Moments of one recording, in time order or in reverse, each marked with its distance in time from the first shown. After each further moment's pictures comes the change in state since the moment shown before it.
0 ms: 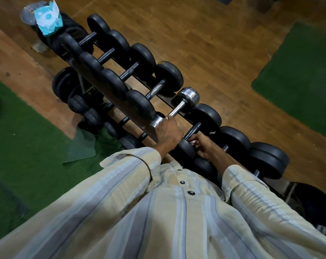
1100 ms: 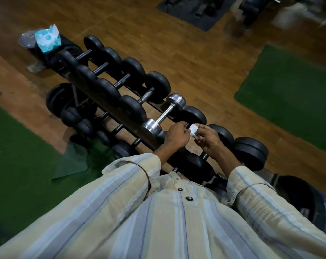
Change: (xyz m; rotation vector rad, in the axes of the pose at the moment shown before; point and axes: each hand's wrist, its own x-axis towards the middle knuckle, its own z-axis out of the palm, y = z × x) left_hand -0.047 0.038 0.021 -0.350 -0.075 0.235; right_hand -0.069 -0.007 -0.044 0.271 -0.009 -0.373
